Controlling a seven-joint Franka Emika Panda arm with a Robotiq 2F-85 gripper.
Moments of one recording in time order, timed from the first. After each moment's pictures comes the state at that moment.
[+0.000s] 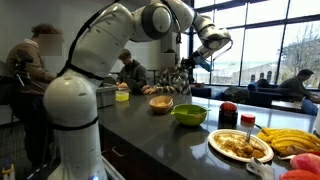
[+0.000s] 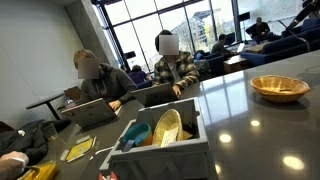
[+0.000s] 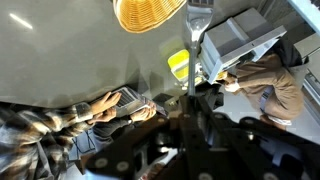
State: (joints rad) arm -0.36 0.58 0.16 -1.18 0.85 1.44 -1.35
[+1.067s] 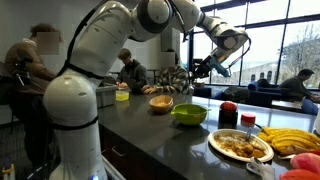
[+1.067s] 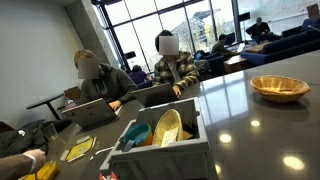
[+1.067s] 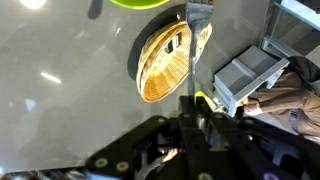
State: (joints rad) arm -0.35 0.56 -0.04 -1.24 0.72 1.35 -1.33
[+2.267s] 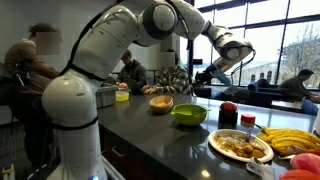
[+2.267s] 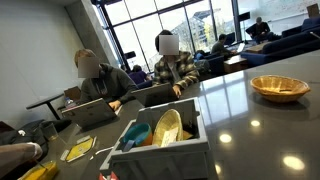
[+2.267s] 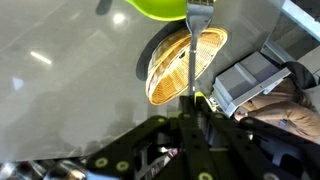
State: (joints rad) arm -0.38 0.63 -0.03 -1.24 0.76 1.39 -1.50
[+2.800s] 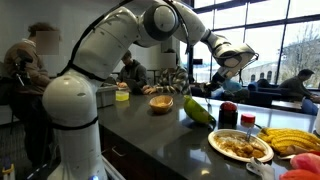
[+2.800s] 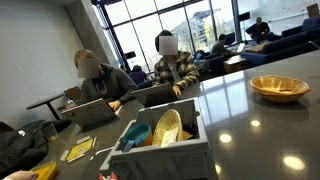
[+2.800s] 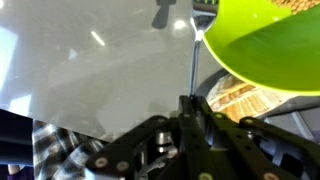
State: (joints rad) arm -0.38 0.64 -0.03 -1.34 0.75 1.76 -1.82
